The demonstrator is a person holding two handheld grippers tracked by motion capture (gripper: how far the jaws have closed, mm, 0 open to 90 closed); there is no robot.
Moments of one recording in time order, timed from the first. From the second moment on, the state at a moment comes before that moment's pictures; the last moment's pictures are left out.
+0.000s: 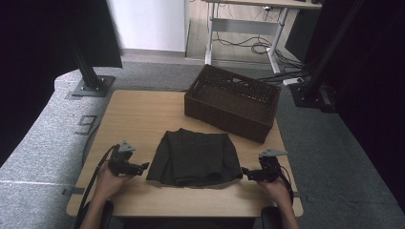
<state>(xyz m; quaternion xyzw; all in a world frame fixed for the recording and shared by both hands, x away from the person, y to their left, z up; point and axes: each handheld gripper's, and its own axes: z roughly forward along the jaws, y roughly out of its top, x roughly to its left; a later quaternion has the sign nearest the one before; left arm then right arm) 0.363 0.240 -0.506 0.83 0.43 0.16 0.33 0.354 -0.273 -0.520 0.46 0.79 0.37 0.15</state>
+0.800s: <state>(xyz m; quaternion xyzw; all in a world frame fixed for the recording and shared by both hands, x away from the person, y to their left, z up) 0.433 0.189 -0.518 0.84 0.41 0.15 0.32 0.432 -0.219 -0.508 0.45 0.81 0.35 0.14</state>
